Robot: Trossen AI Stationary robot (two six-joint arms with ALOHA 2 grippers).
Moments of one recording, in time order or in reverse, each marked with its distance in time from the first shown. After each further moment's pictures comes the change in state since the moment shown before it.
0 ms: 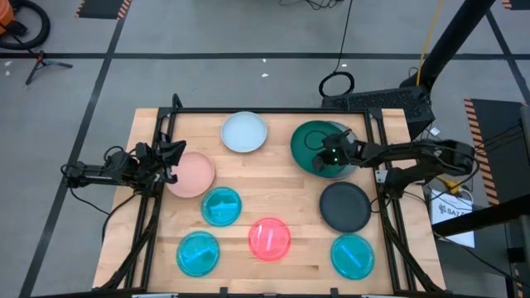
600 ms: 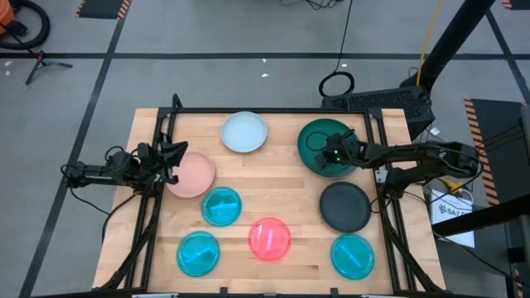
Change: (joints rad) left arm 0.000 0.000 0.000 -0.031 0.000 -0.013; right arm 0.032 -0.084 -0.004 -0.040 0.097 0.040
